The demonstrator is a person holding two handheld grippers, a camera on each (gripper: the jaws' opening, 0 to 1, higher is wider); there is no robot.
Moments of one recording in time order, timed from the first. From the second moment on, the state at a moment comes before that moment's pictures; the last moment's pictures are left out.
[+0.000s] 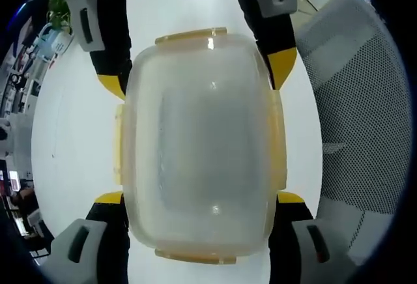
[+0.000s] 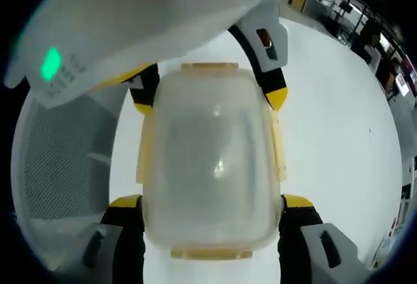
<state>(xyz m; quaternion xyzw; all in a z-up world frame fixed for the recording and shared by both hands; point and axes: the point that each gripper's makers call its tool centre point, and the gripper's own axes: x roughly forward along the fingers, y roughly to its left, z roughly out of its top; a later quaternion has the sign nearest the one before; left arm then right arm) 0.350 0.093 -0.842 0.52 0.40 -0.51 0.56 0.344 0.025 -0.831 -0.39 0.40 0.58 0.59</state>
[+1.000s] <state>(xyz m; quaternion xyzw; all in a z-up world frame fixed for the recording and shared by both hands) 0.366 0.119 -0.842 0.51 0.39 -0.51 0.57 0.358 0.050 -0.831 -0.39 0.41 0.58 0.59</state>
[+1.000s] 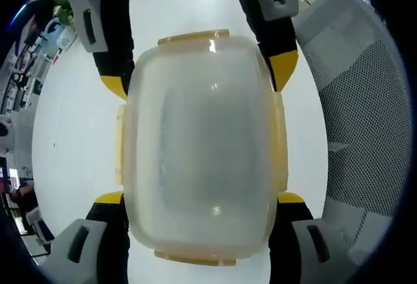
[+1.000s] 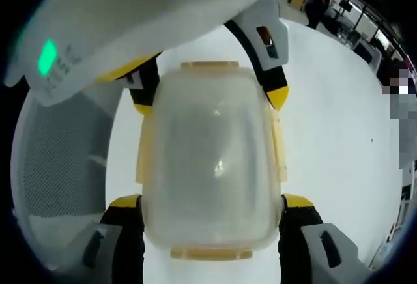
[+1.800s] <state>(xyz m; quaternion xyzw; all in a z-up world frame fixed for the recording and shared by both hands) 0.412 0.118 -0.842 0.52 0.39 -0.51 0.57 0.402 0.049 -0.830 -0.39 0.41 0.58 0.59</state>
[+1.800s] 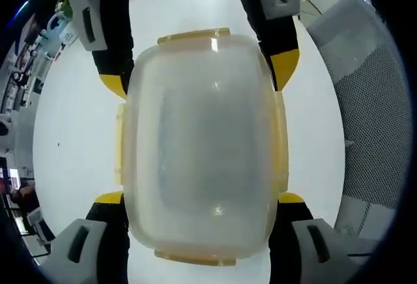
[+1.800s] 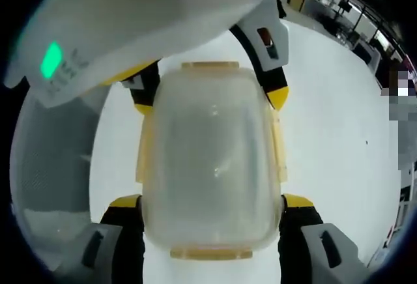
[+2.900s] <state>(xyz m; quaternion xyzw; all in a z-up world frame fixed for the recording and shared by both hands) 0.446 0.118 -0.842 0.52 0.39 -0.51 0.56 0.436 0.049 -0.830 -0.39 0.41 0.58 0.59</state>
